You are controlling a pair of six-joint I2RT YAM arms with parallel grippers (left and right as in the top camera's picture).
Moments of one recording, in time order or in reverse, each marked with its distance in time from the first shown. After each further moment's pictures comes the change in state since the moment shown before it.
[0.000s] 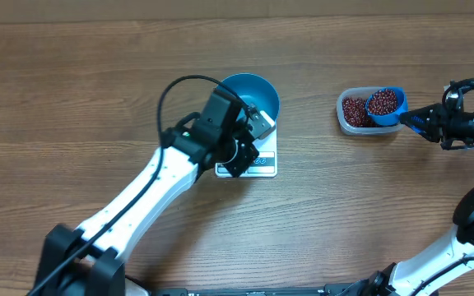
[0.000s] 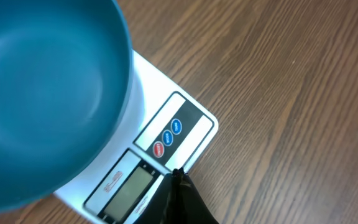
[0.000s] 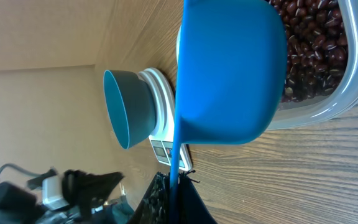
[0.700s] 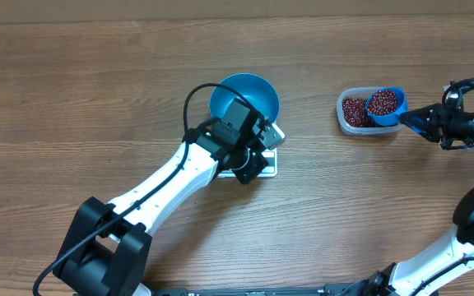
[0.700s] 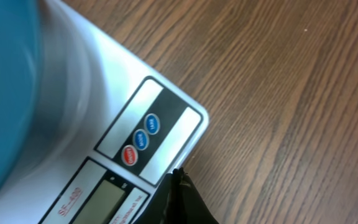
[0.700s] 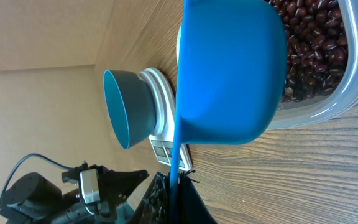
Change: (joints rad) left arm -0.064 0.115 -0.003 0.020 -0.031 0.000; right arm 0.000 0.000 0.000 0.000 0.000 0.000
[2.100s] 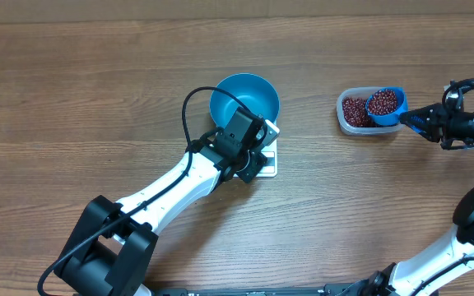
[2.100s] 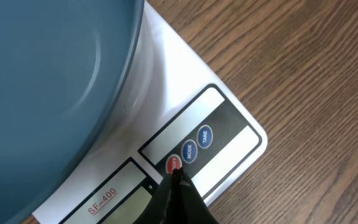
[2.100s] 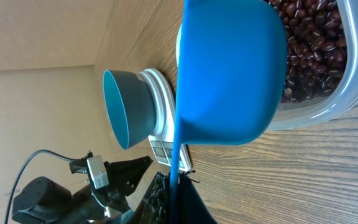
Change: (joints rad) left arm -0.021 0.001 -0.099 0.187 -0.186 -0.164; right arm 0.000 0.000 0.000 0.003 0.001 0.000
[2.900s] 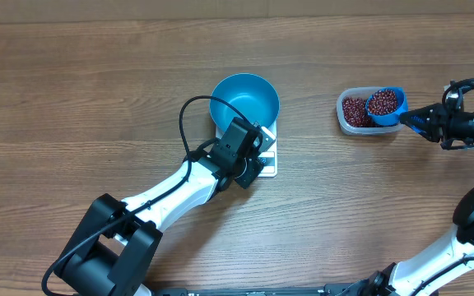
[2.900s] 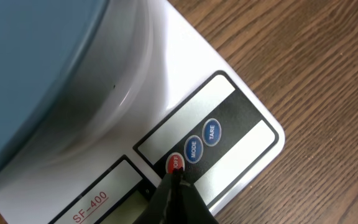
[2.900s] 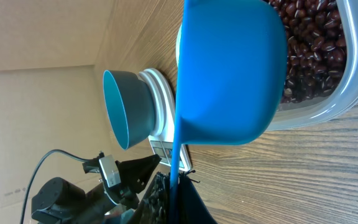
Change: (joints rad) left arm 0.000 0.000 -0.116 0.158 -0.009 -0.003; right arm 0.000 0.000 0.000 0.000 0.000 0.000
